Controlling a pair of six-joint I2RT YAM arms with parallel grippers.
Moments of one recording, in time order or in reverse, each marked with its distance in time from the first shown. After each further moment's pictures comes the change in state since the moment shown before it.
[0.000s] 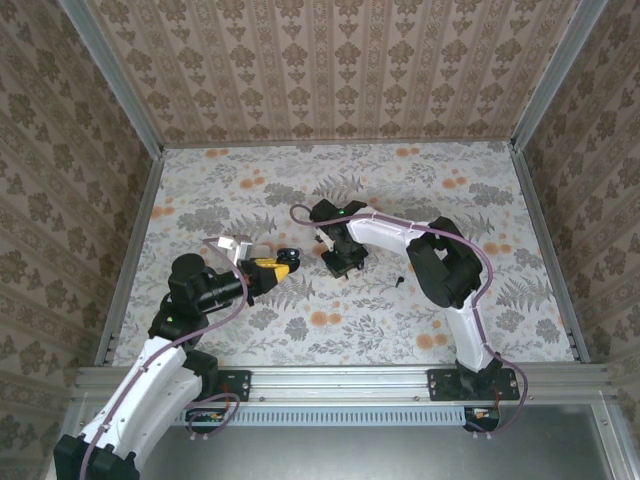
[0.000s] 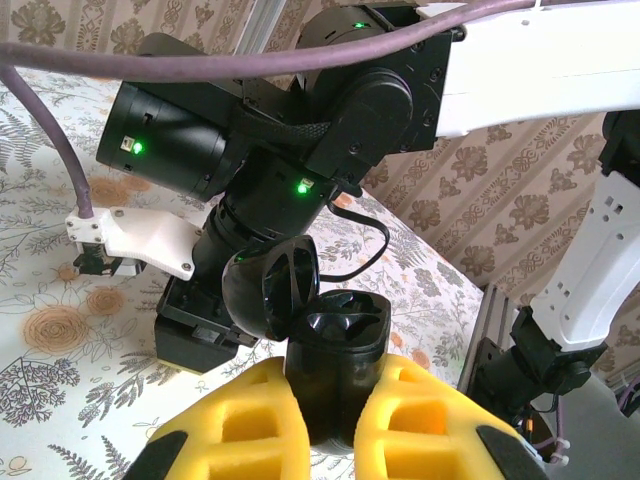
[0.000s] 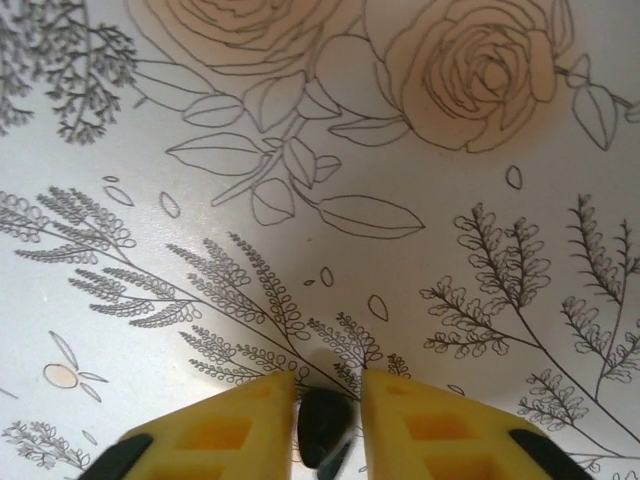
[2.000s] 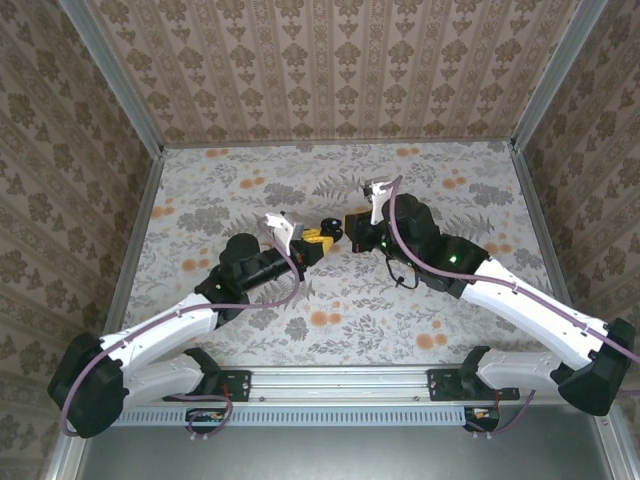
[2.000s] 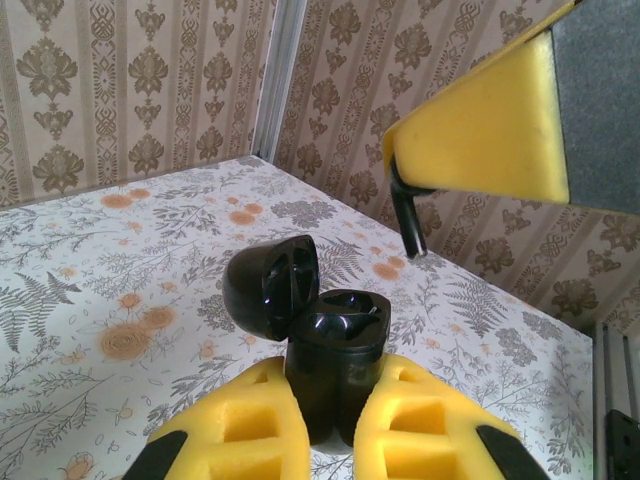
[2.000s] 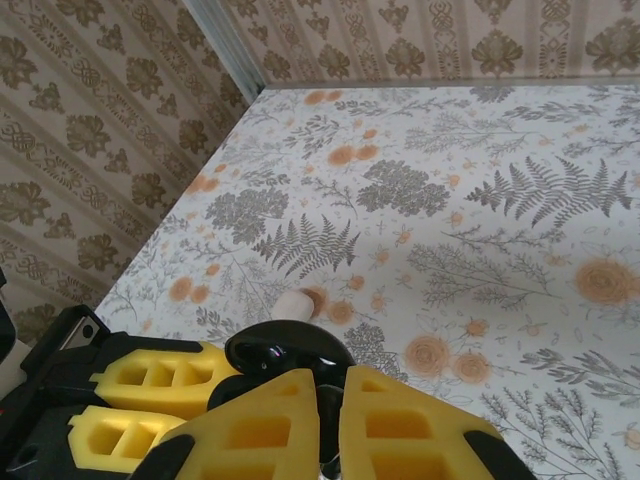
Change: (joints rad) left arm -0.402 0.468 0.176 0.406 -0.485 0.164; right arm 0.105 -0.949 -0.453 0.574 0.175 0.311
